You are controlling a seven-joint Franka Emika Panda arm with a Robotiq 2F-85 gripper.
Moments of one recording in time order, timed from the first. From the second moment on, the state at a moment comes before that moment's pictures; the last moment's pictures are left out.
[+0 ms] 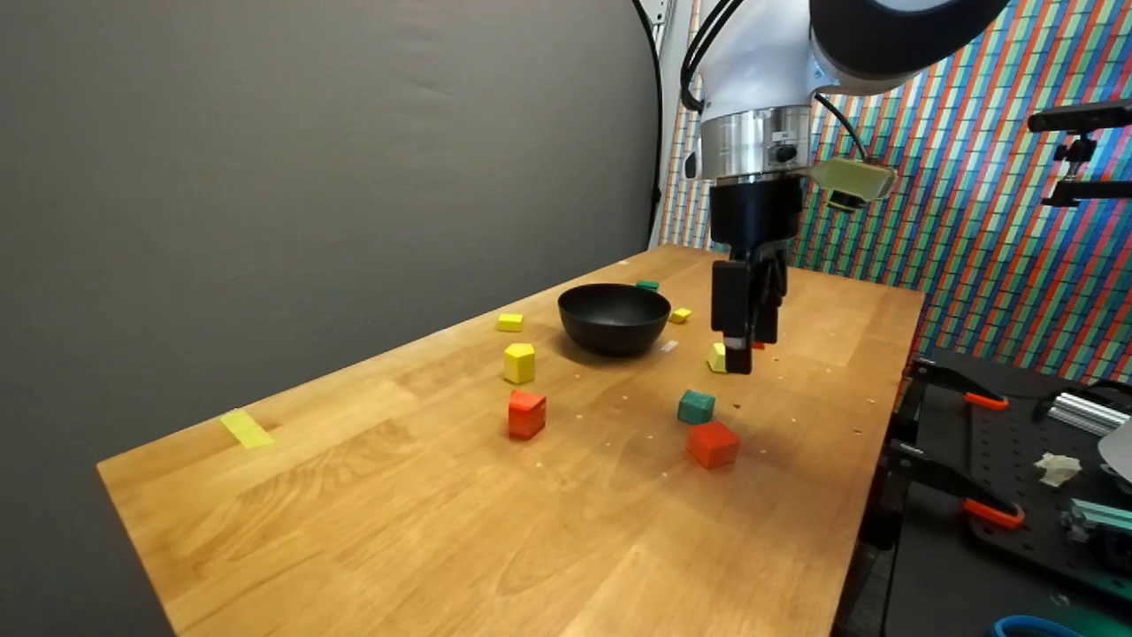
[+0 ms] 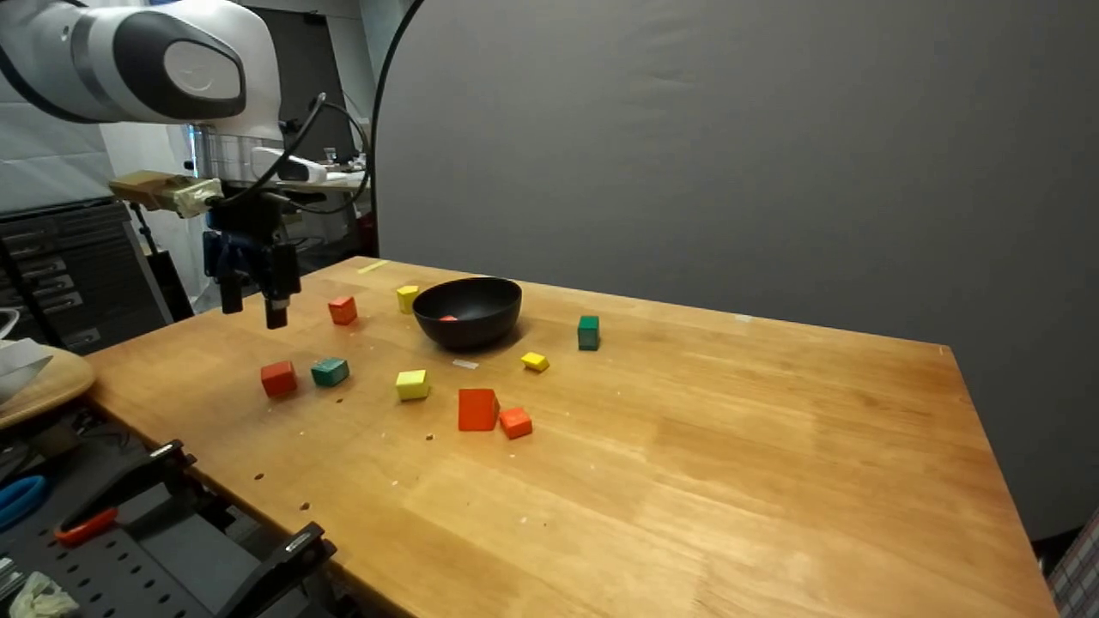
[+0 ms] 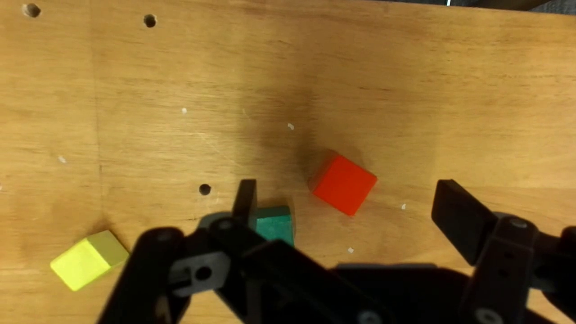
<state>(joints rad) 0.21 0.04 0.24 -2.57 0.16 2.45 0.21</state>
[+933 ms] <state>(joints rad) 0.19 0.38 0.16 -2.42 0.16 2.62 0.19</state>
